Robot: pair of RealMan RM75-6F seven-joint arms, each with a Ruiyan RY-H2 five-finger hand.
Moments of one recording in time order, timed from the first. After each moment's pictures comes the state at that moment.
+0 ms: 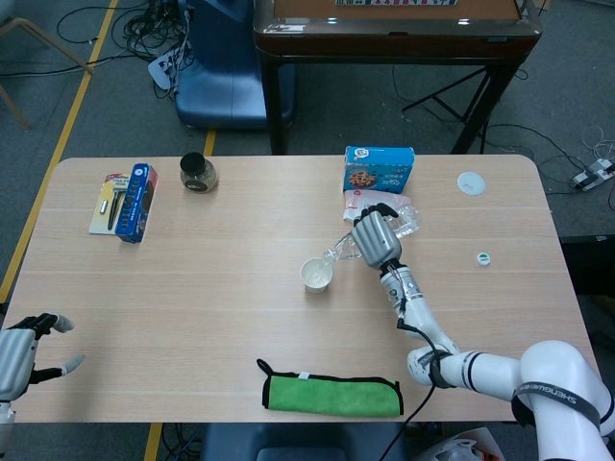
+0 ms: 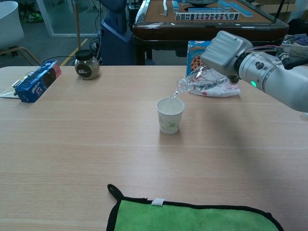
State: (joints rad) left arm -0.08 -1.09 -0.04 -1.65 1.50 1.50 0.00; right arm 0.97 -1.66 0.12 -1.23 -0.89 1.07 -1.30
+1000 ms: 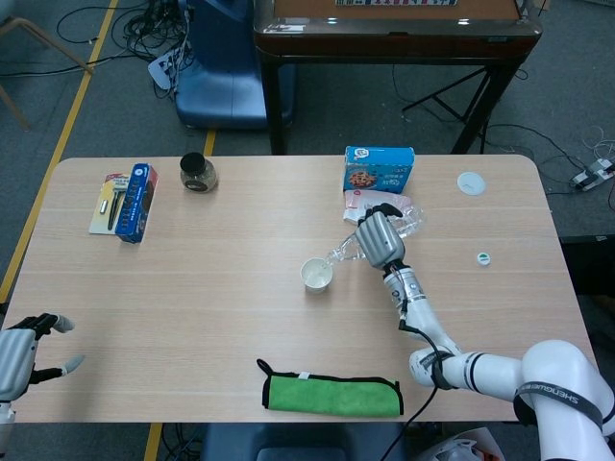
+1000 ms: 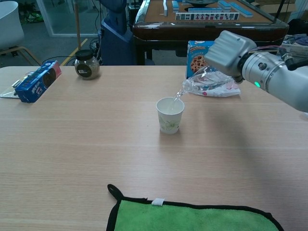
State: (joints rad) left arm -0.08 -1.09 -0.04 -1.65 1.50 1.50 0.00; right arm 0.96 -1.65 0.10 -1.24 -0.86 1.08 -1.34
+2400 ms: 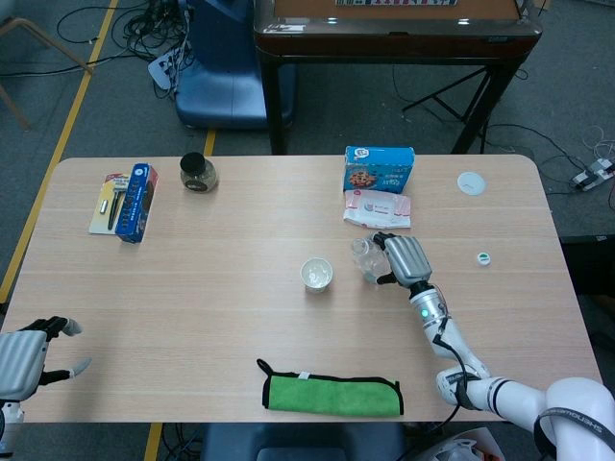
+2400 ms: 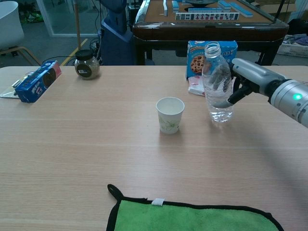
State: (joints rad) left arm -0.09 -1.11 -0.03 -1.64 1.50 1.47 0.04; right arm 0.70 -1.72 0.17 -1.06 -1.24 1.03 0.19
